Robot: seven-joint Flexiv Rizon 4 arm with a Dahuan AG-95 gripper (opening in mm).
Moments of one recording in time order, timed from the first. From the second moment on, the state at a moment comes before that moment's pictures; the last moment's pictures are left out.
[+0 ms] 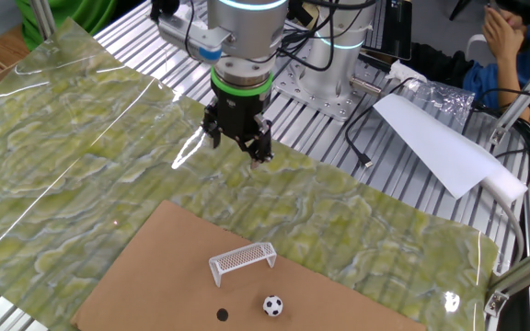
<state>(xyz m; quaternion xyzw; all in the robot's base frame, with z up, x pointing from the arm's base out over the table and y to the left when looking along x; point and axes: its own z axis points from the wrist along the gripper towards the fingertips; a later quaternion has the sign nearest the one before) 0.500 0.000 0.169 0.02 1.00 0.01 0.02</state>
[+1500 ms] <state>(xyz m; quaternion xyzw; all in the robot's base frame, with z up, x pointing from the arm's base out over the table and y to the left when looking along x) 0.490 0.023 0.179 0.07 1.00 0.01 0.03</state>
